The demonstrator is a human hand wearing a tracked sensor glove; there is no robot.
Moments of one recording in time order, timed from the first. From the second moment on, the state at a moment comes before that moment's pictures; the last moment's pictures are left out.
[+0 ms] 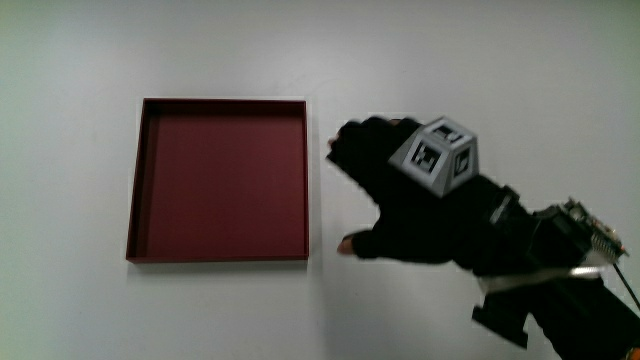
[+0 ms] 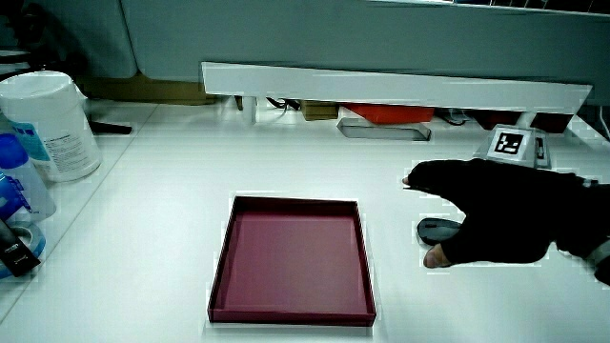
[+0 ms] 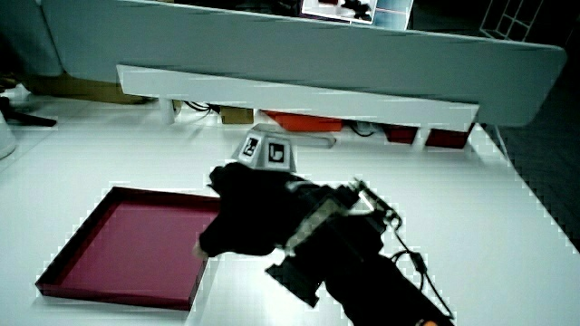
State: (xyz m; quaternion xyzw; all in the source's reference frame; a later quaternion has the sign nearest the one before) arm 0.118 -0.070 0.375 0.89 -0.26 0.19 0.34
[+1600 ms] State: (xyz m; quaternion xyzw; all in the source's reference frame) arm 0.188 -0.121 0.532 0.87 -0.02 0.17 0.47
